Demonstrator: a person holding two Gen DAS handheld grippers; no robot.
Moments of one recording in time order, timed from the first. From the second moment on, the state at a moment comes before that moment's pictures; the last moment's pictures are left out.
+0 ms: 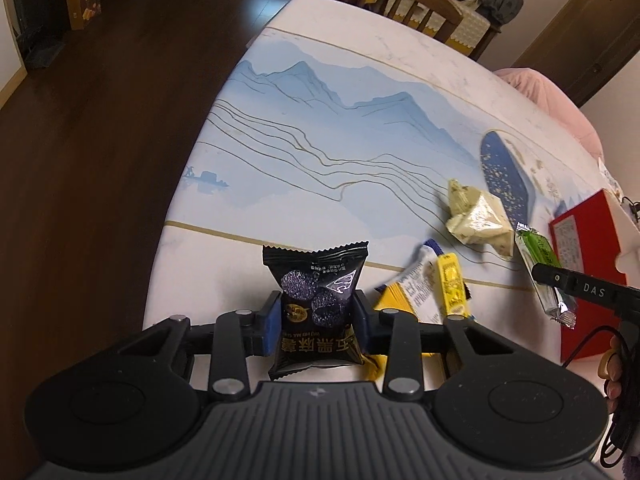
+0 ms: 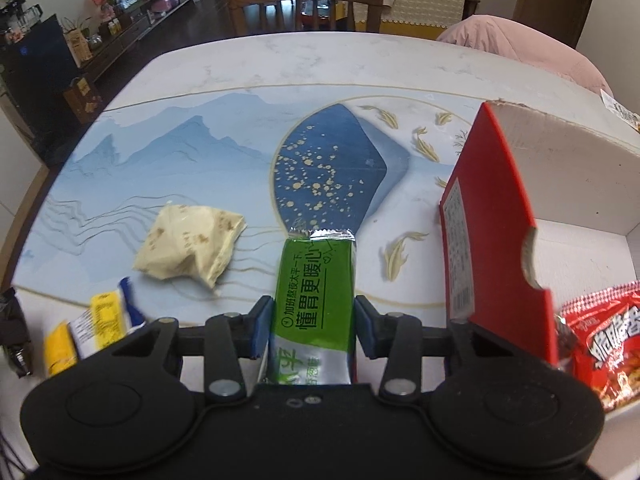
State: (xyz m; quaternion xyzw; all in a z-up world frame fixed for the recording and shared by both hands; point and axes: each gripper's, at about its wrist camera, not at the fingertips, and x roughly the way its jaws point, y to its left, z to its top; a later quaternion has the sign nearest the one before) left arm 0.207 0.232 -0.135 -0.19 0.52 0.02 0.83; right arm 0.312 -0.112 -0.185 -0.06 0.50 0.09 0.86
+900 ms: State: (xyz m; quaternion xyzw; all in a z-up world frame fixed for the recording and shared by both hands) left arm 0.174 0.121 -0.035 -0.16 0.49 -0.09 0.86; right arm 0.240 -0.197 -0.072 0.00 0.43 0.12 0.89
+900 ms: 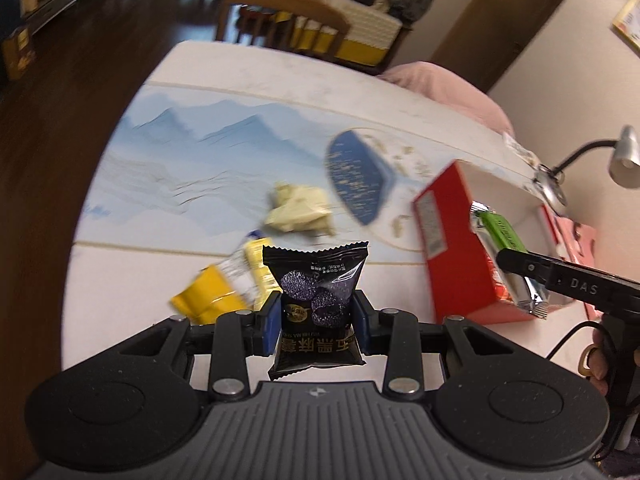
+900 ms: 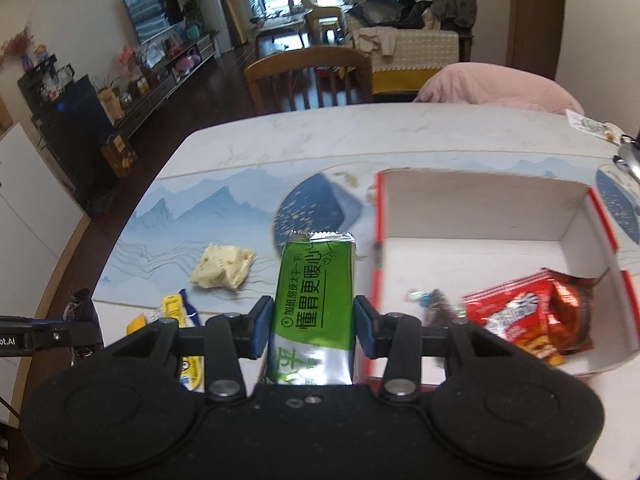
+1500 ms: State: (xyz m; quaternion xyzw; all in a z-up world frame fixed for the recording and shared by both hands) left arm 0.227 -0.030 -0.015 -0.08 0.49 -0.17 0.85; right arm 0.256 -0.306 -0.065 0.00 0.41 0.06 0.91
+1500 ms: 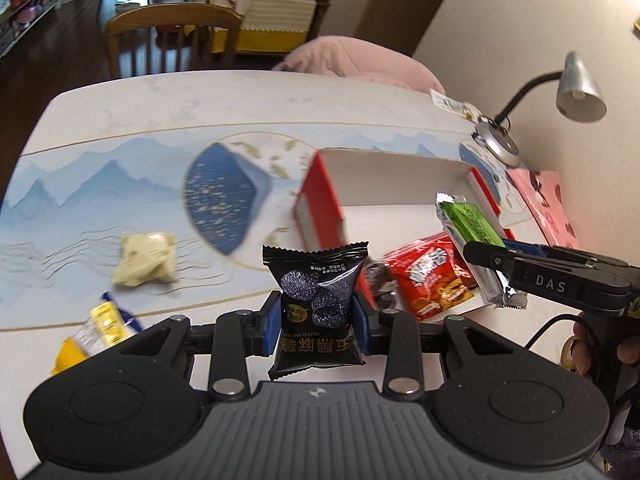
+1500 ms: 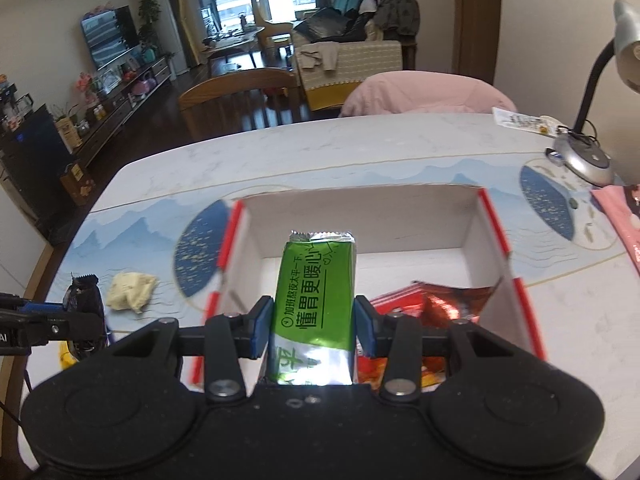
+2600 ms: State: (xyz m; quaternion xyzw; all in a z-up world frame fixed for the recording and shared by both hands) left arm 0.331 -0.206 -0.091 0.04 0.60 -0.15 0.78; right arm 0.327 -0.378 -0.121 -0.08 0.48 0.07 0.87
